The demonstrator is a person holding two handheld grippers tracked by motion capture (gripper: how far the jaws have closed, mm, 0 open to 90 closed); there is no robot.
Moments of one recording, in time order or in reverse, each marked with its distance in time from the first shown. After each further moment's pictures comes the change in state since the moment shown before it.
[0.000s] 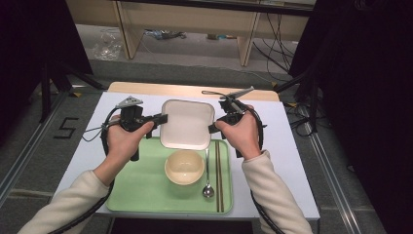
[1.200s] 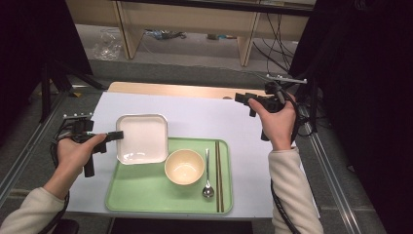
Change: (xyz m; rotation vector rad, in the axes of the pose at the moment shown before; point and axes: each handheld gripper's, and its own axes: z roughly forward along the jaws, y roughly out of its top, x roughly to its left) left arm 0.100 -0.049 -0.074 0.128 0.097 -0.270; right arm -0.064 0.006 -0.074 -0.521 0.013 -0.045
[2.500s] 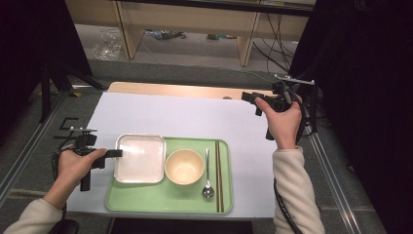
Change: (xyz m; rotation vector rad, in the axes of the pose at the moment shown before) left arm 0.018 -0.033 0.008 0.192 0.045 -0.038; right arm -0.017 0.000 -0.006 -0.027 -0.023 0.020
